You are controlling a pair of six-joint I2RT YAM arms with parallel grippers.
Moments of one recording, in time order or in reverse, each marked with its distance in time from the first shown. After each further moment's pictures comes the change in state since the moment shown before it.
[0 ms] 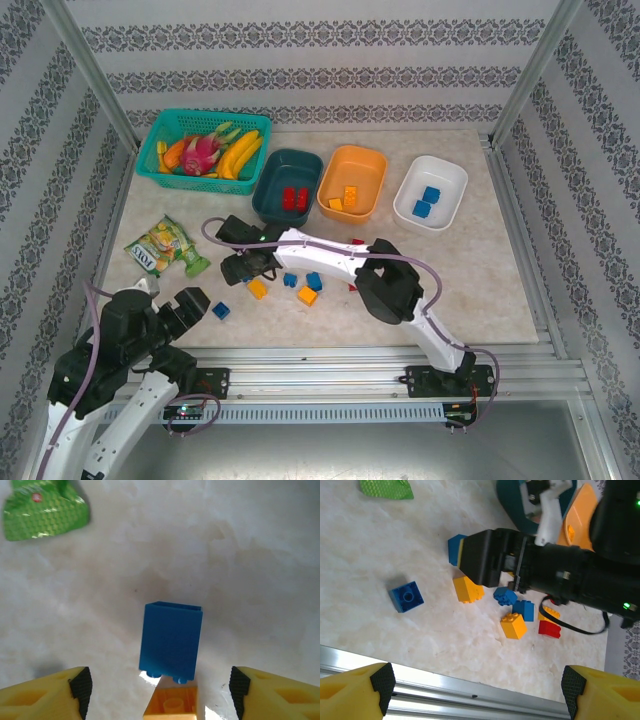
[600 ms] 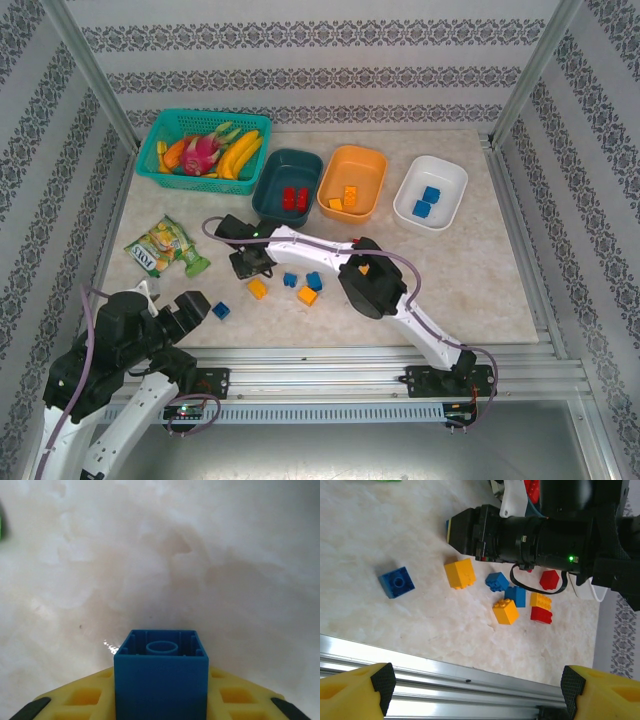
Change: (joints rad) left arm 0.000 -0.001 0.026 -0.015 0.071 0.001; right arm -0.035 0.123 0.126 -0.072 0.027 0.025
